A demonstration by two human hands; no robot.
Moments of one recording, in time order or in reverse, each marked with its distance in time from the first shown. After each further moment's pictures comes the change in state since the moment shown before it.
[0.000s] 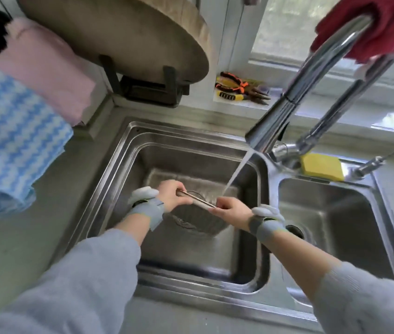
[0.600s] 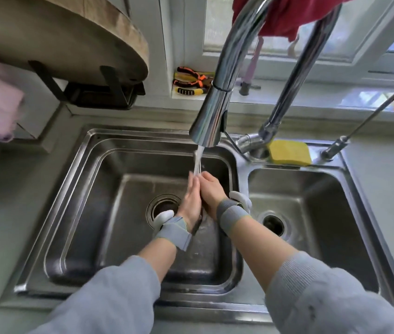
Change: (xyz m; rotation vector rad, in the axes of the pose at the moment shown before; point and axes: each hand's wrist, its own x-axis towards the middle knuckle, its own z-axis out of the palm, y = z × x) left_hand 0.010 0.111 0.097 -0.992 -0.011 -0.166; right_hand 0.019 0.000 -0.019 1.022 0.310 0.103
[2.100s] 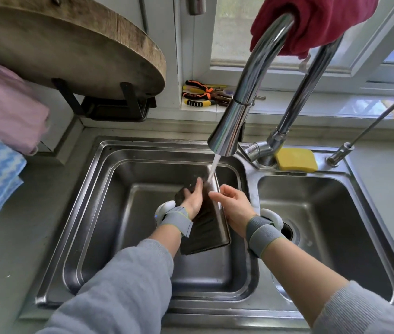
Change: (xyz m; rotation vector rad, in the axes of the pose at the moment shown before) left_hand 0.029 0.012 -0.035 0.304 0.021 -0.259; right_hand -0.037 -0.004 -0.021 0.021 -0.083 -0.145
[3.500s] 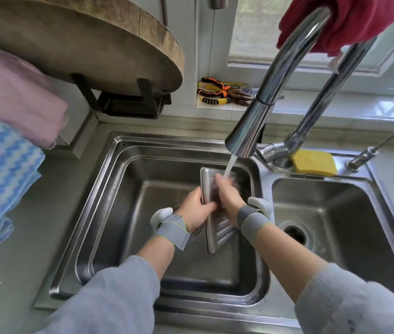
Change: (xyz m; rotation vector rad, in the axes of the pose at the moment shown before) left_hand -0.039 -0.010 -0.024 -0.046 -0.072 0.492; right_hand 0.059 0.013 0.040 -0.243 0.131 0.257
